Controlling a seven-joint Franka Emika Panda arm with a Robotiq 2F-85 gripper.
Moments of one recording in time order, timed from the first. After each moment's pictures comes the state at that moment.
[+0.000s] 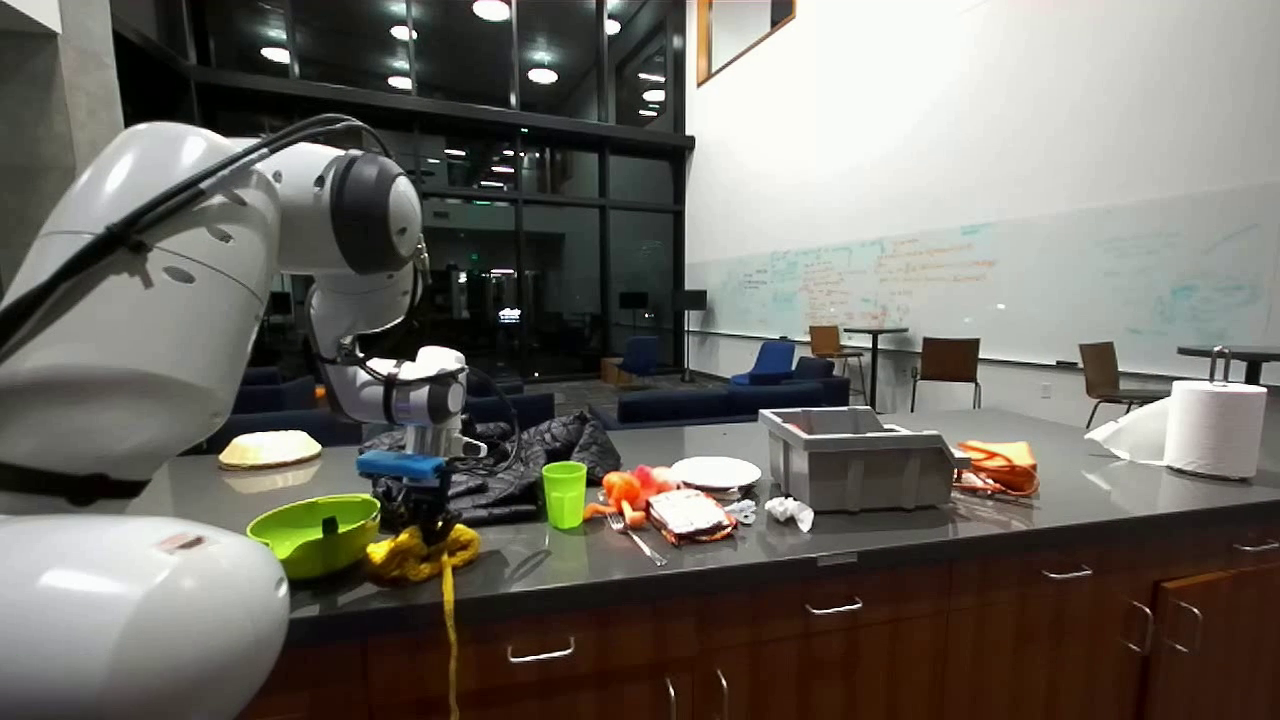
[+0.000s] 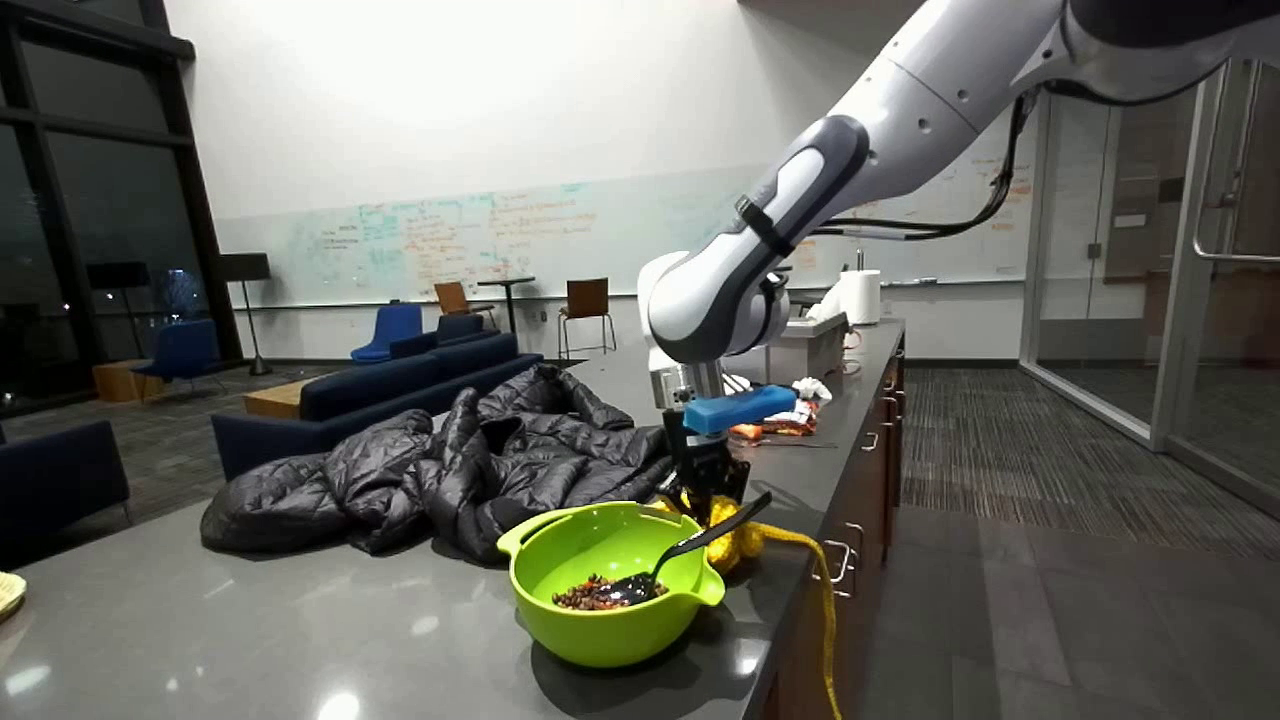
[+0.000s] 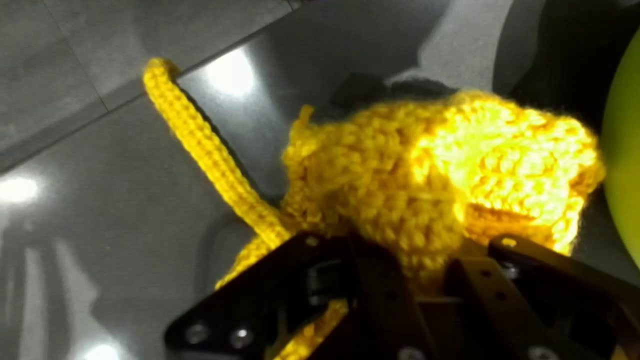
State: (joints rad) arm 0.34 0.48 0.18 -1.88 0.02 2.16 0.32
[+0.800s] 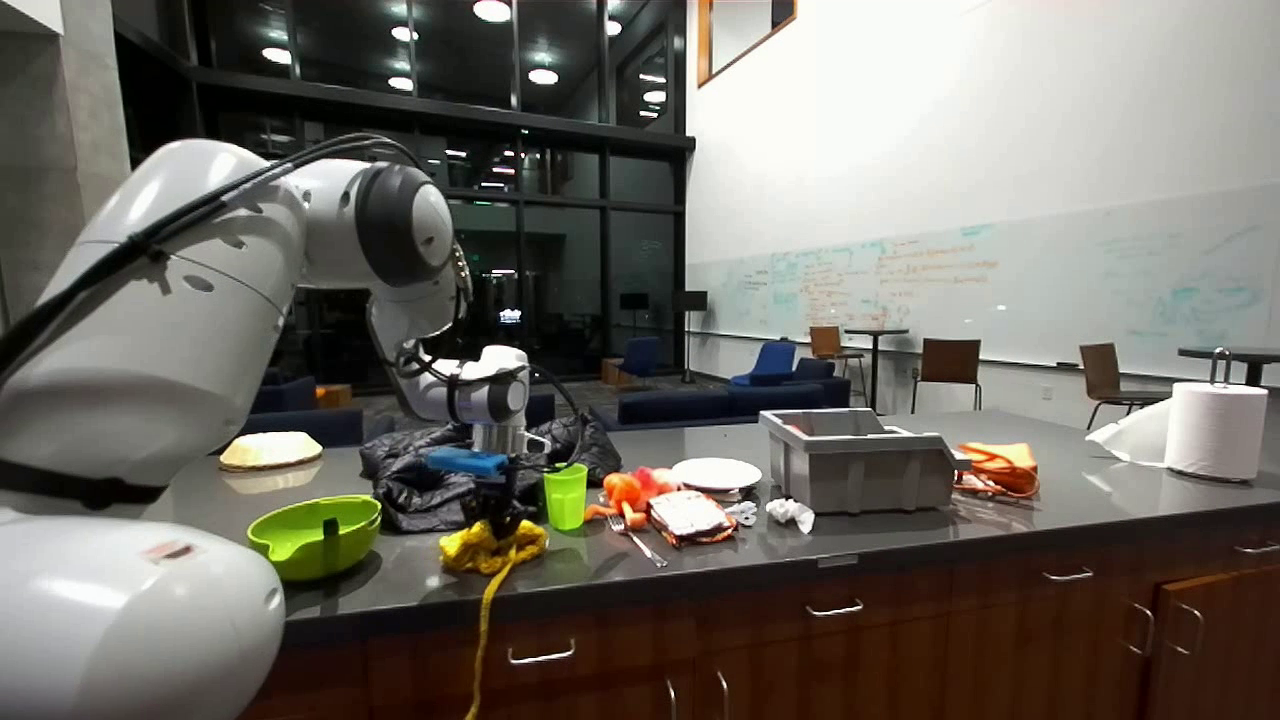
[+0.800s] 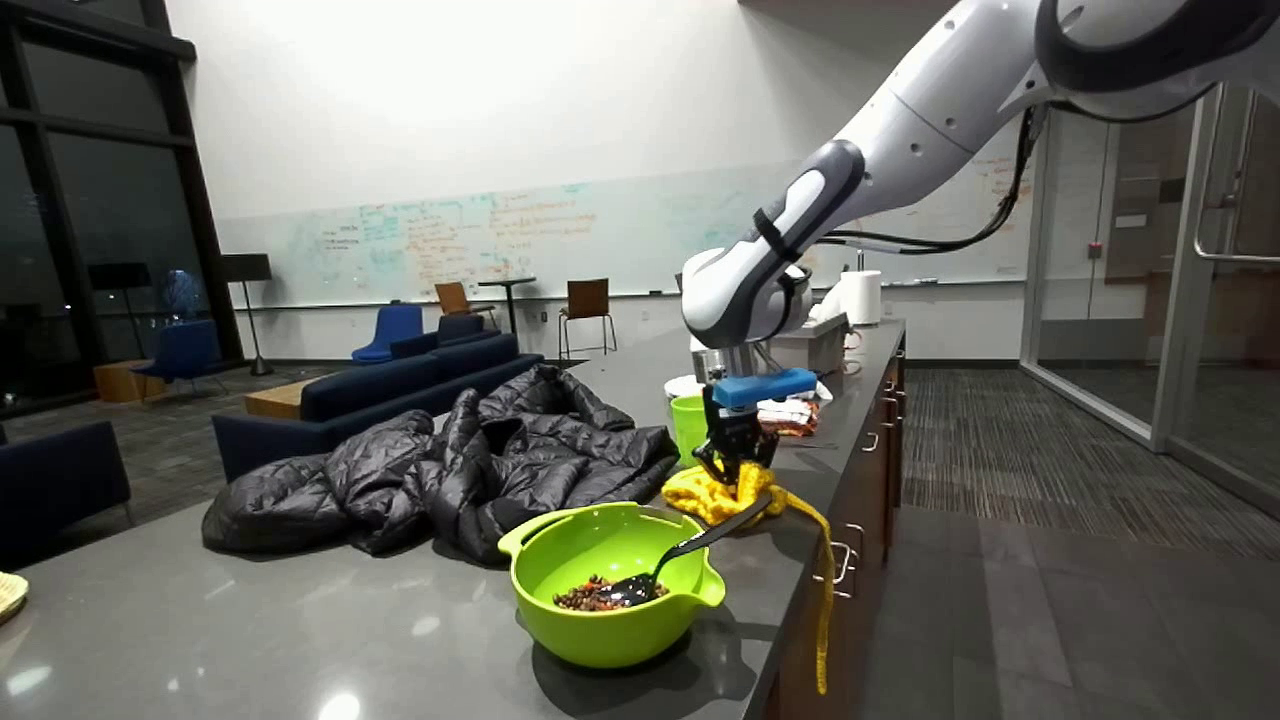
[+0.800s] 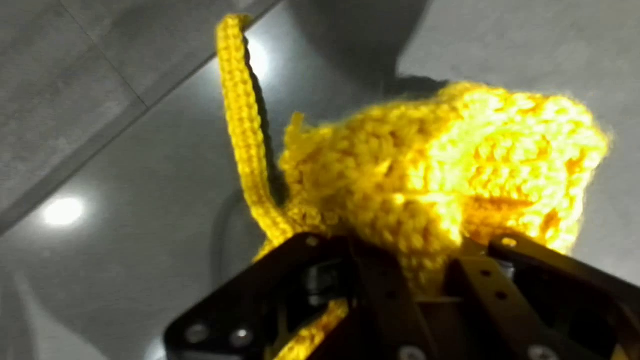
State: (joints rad) arm 0.26 0.52 0.08 -1.80 0.02 2.15 0.32
